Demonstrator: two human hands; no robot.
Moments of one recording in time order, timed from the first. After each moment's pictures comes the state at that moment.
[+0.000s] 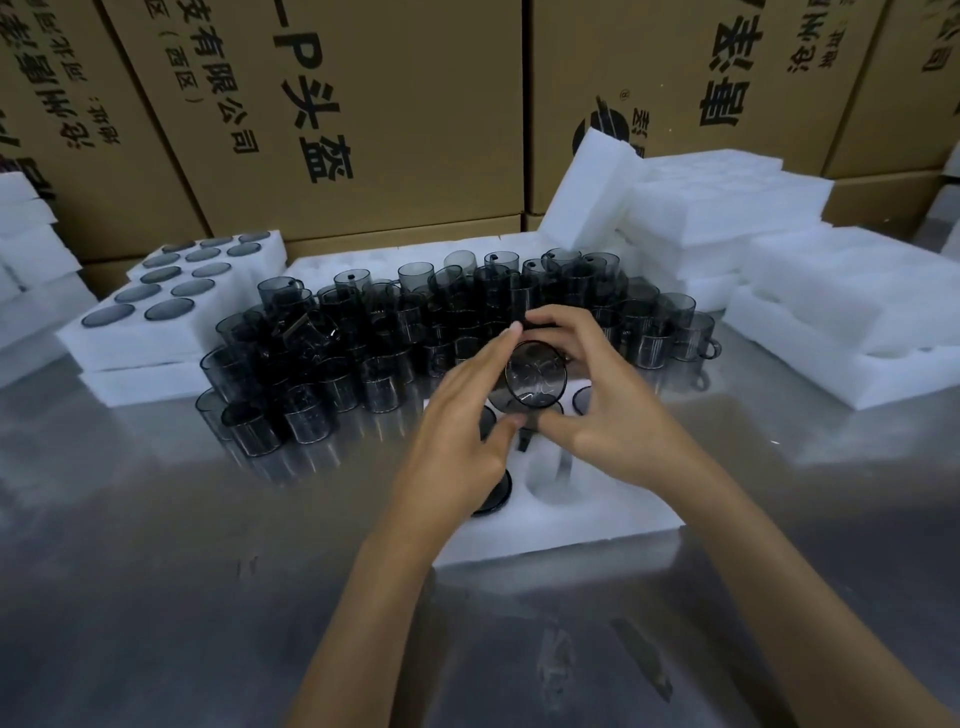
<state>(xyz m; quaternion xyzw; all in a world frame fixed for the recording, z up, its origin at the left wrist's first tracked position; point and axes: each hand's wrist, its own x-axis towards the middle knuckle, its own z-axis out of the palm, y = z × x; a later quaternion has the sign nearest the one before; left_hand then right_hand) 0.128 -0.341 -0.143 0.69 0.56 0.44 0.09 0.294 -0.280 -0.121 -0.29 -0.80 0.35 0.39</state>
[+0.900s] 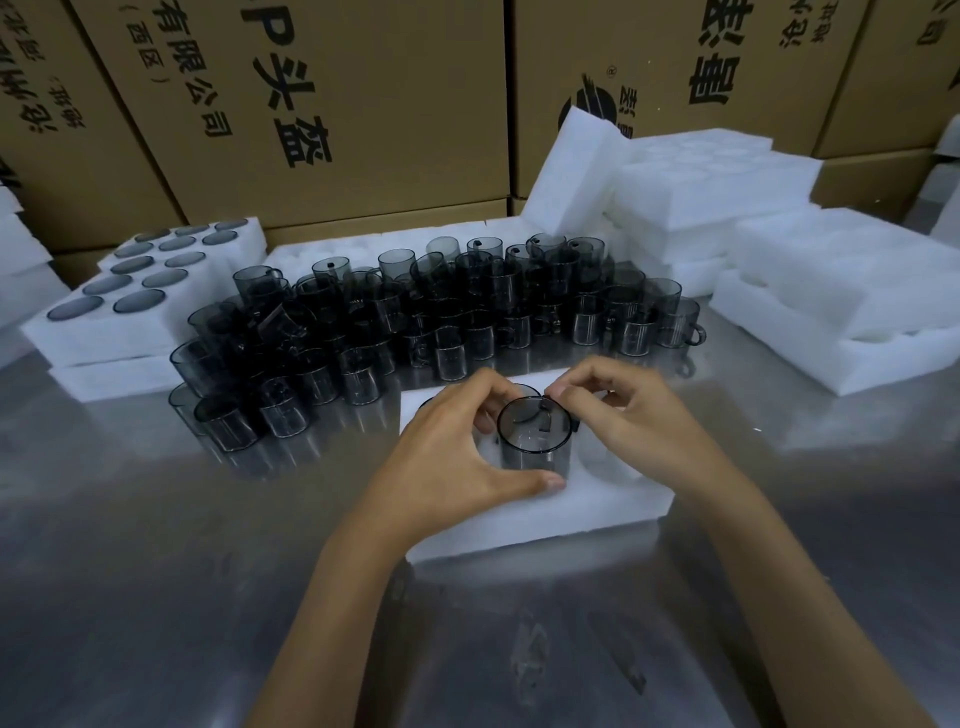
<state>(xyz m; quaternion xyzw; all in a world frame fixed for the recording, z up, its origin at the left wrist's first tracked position) 0.140 -0.351 -0.131 0.68 0.61 0.34 0.20 0.325 -0.271 -0.141 -0.37 -0.73 0.41 0.40</state>
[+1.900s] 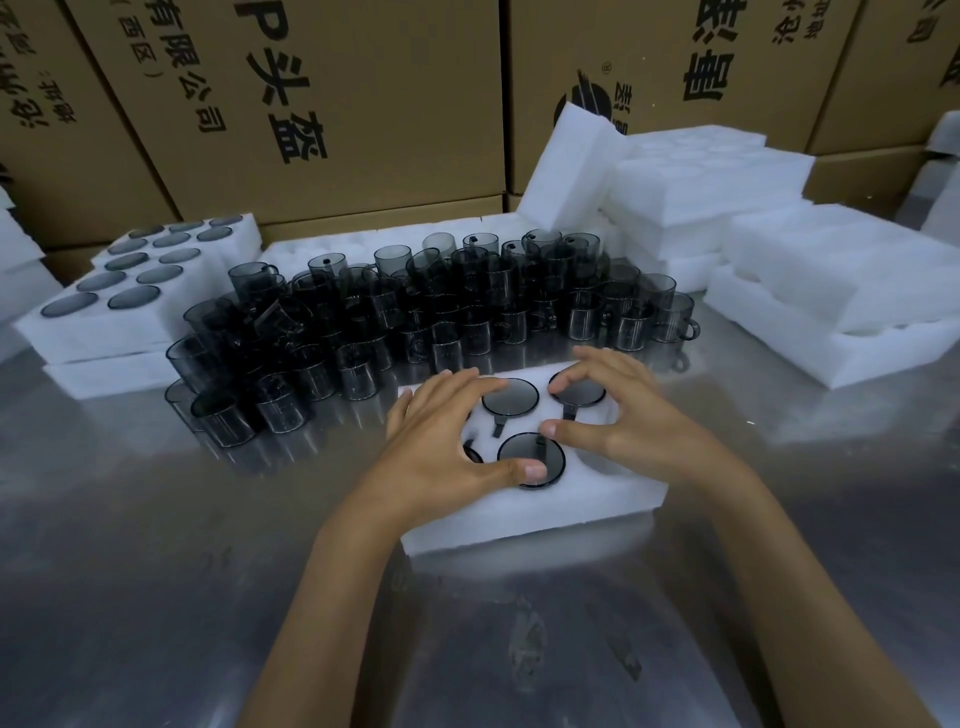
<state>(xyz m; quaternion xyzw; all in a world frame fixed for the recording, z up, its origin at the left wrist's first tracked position) 0.125 -0.341 -0.148 0.69 0.66 0.24 0.16 0.338 -0.264 -0.150 -0.44 -0.79 0.33 0.28</state>
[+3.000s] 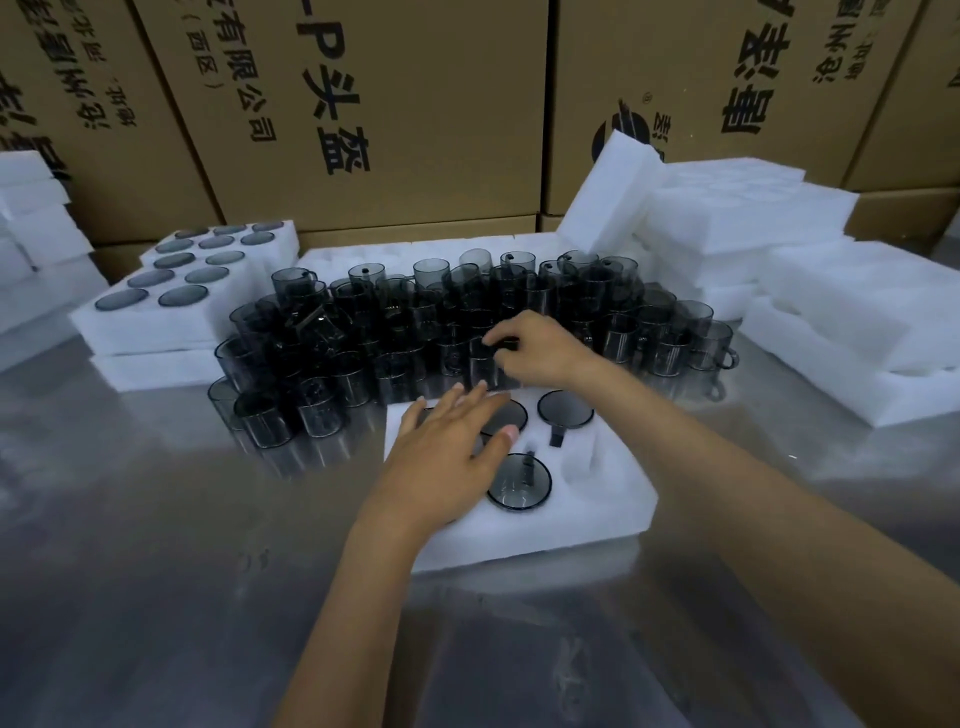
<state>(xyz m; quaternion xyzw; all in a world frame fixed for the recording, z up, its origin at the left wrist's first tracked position) 0.094 -0.332 -0.161 0.69 0.69 0.19 0.10 0.205 -0.187 -0.113 -0.42 -0.86 0.22 0.16</state>
